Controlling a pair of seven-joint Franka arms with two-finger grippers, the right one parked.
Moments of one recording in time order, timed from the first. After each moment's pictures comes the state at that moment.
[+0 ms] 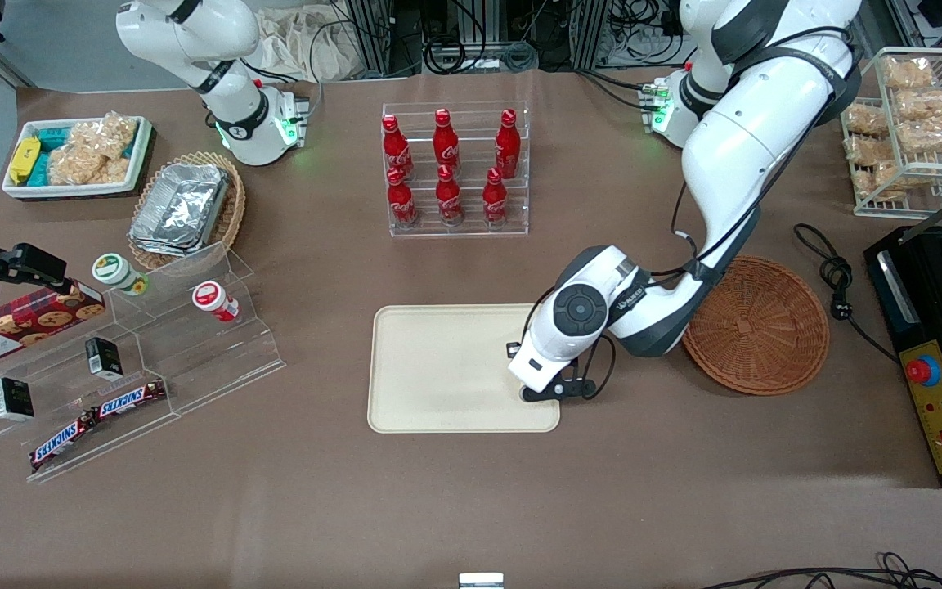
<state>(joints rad) -0.11 0.87 -0.62 -1.44 0.42 2.17 -0.91</state>
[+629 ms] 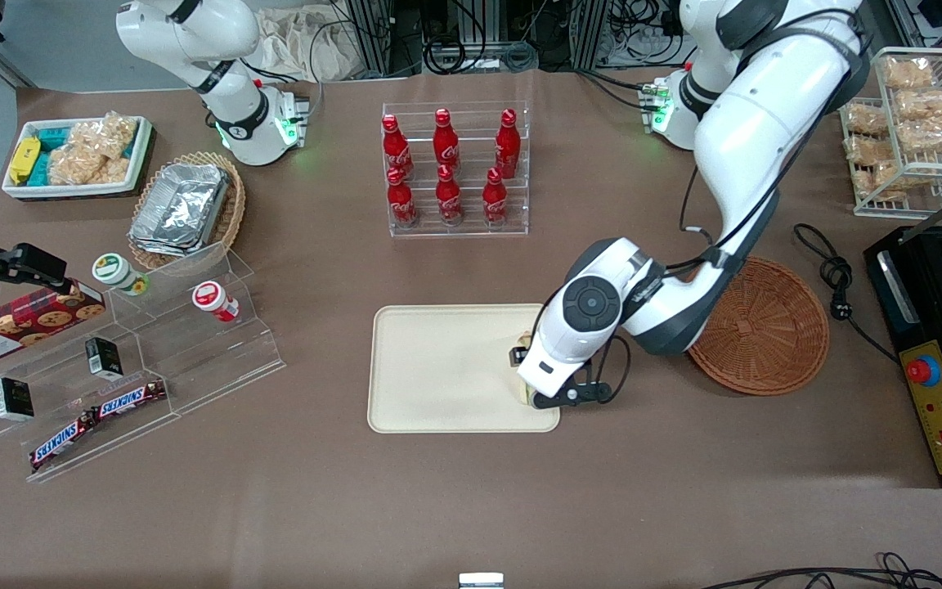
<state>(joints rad) -0.10 0.78 -0.62 -1.39 0.43 2.05 -0.92</state>
